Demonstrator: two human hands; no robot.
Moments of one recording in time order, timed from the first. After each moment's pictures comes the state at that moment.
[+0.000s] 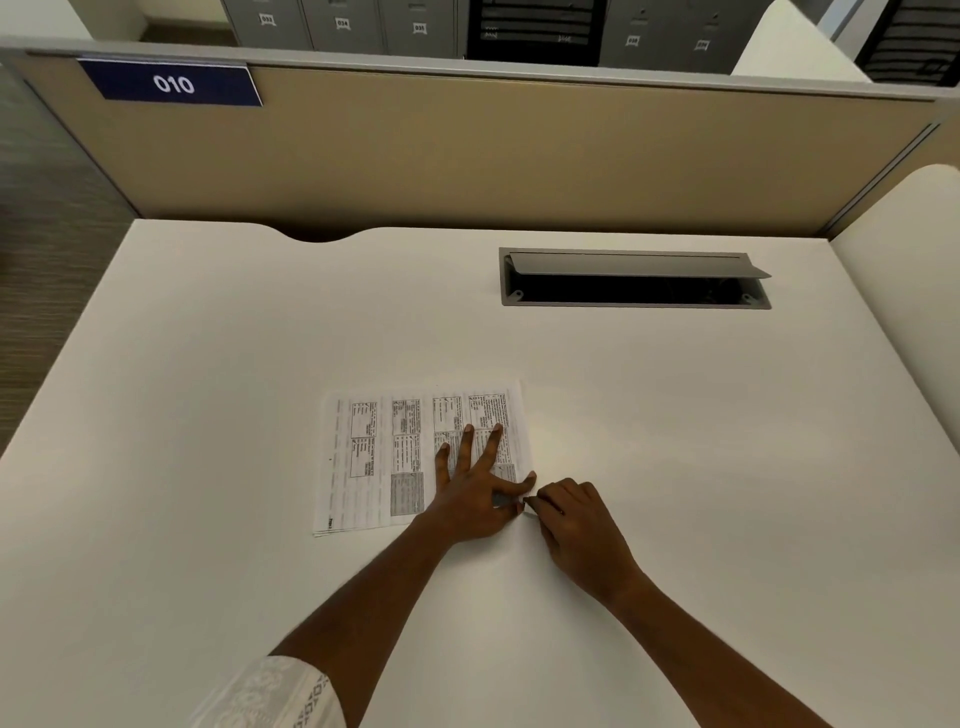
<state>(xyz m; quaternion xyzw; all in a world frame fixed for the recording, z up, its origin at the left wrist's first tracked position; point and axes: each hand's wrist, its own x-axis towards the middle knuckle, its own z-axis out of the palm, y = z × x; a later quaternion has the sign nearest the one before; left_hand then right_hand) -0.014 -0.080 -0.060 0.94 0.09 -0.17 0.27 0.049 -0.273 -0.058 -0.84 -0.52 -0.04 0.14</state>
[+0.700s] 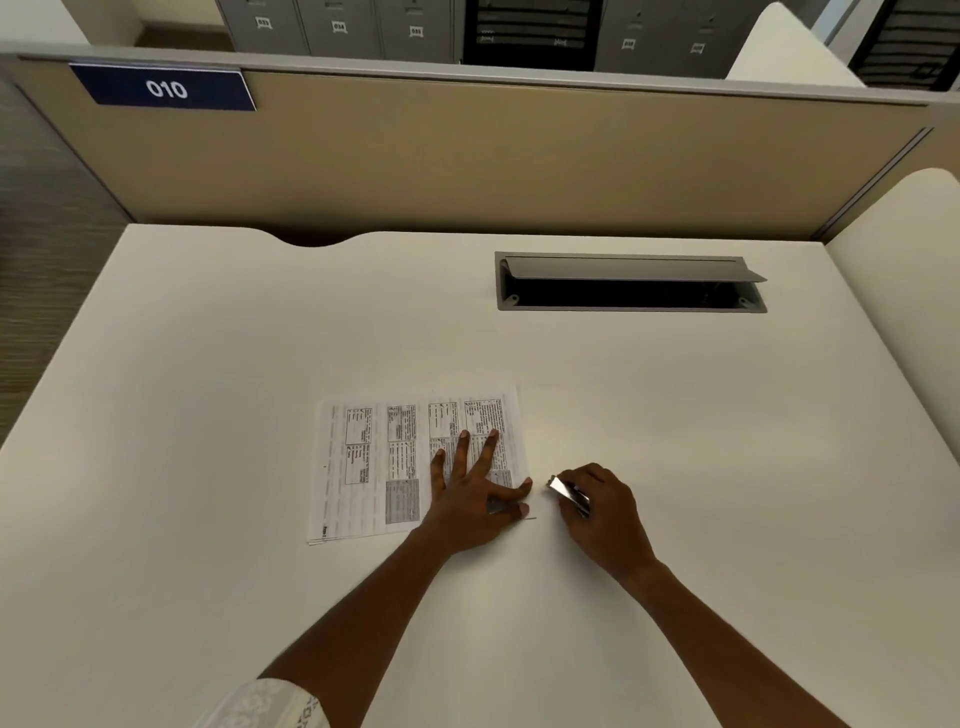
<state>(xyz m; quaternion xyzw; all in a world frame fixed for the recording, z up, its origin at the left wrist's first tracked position) -0.016 -0.083 -0.061 0.94 0.11 -0.14 0.30 0.081 -0.283 -0.051 -0.89 -0.33 0.06 0.31</state>
